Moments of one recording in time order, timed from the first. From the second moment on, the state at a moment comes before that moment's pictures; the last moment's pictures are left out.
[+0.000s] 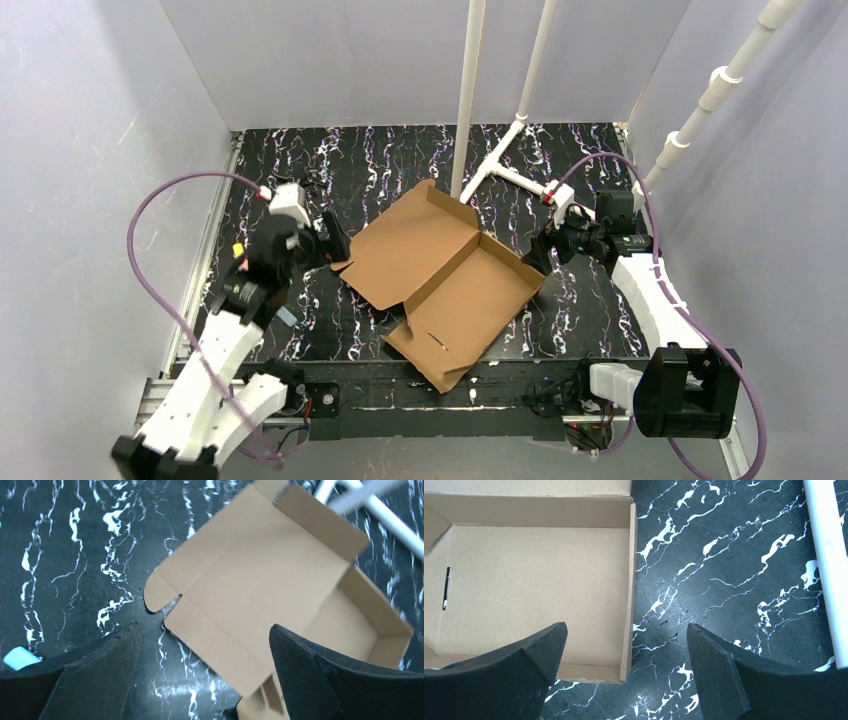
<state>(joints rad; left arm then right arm) -0.48 0.72 0.83 -0.60 -0.23 -0.38 0.03 1.15 0.81 -0.48 -0.72 -0.54</state>
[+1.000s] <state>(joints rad) 0.14 1.23 0.91 -0.59 -0.20 -0.43 0.02 1.17 0.79 -0.48 -0.79 -0.57</state>
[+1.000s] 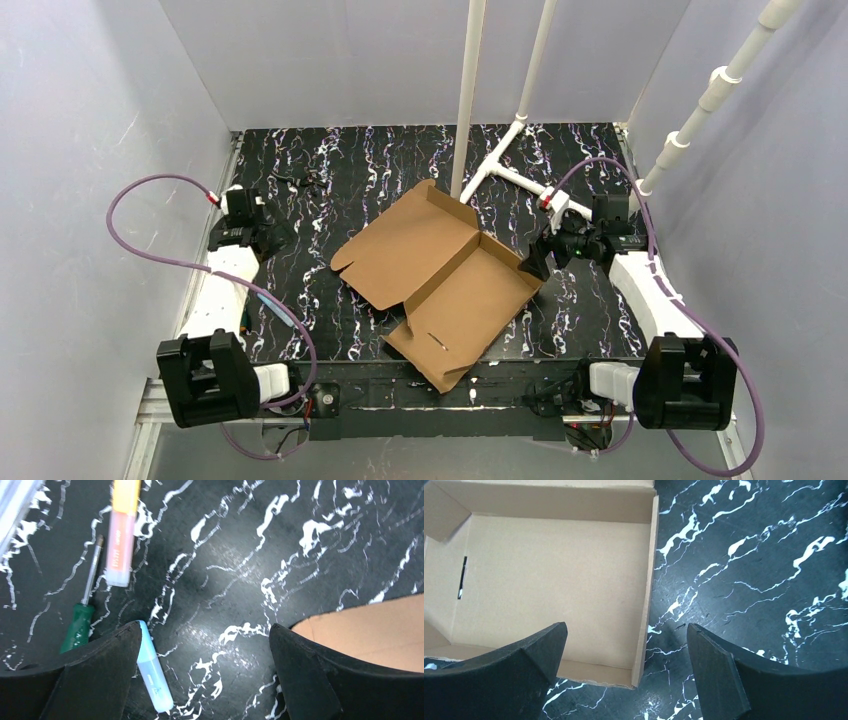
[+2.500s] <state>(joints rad) 0.29 1.66 1.02 -0.49 0.05 -0.54 -0.14 1.26 0.79 -0.59 -0.94 -0.71</state>
